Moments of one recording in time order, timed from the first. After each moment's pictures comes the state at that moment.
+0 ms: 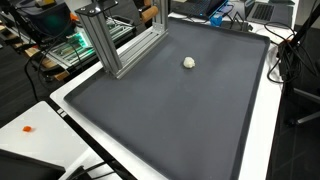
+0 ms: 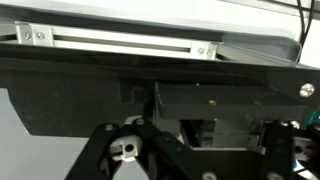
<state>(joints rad) 0.18 -0.71 0.15 -2.66 0.17 1.98 0.06</state>
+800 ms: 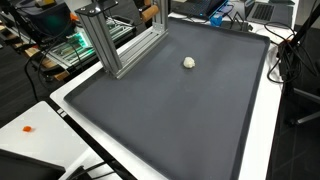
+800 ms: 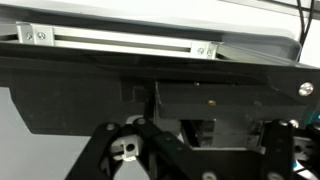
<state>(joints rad) 0.18 -0.71 0.15 -2.66 0.17 1.97 0.06</state>
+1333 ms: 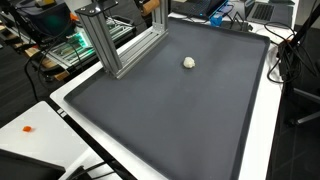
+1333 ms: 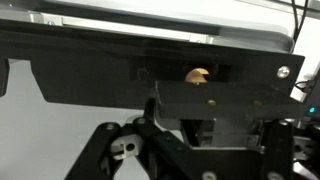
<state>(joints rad) 0.18 -0.70 0.16 -2.56 0.15 1.90 0.06</state>
